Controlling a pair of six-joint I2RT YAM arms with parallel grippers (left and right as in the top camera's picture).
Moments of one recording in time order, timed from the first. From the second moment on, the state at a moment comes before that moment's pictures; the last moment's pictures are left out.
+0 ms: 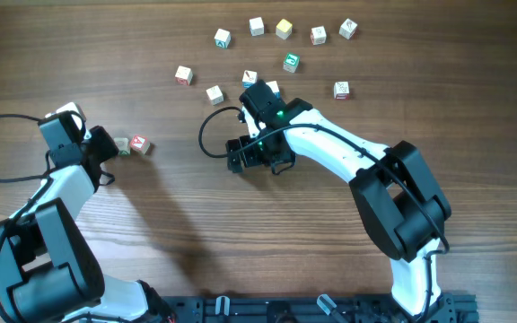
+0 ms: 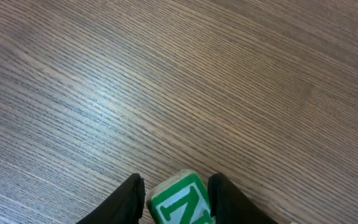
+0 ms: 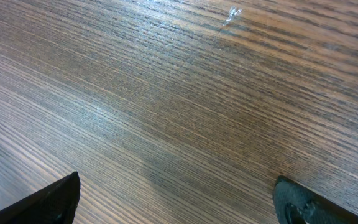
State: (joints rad) left arm 0.39 1.67 0.75 0.05 0.03 -0.15; right arm 0.65 2.09 1.46 -0.69 -0.31 0.37
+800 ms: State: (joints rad) left arm 0.39 1.67 0.75 0.20 0.02 -0.23; right arm 0.65 2.09 1.46 -0.69 -0.30 0.37
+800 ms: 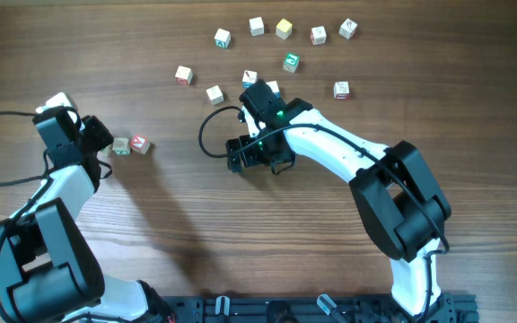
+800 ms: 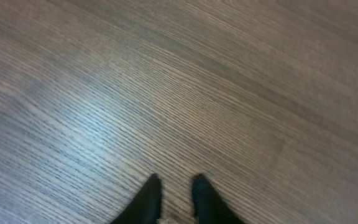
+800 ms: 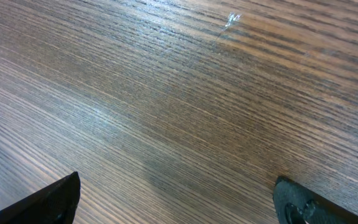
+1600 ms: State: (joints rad) left arm 0.42 1.76 0.75 0.14 -0.04 -0.43; right arm 0.65 2.09 1.46 -0.67 -0.29 0.37
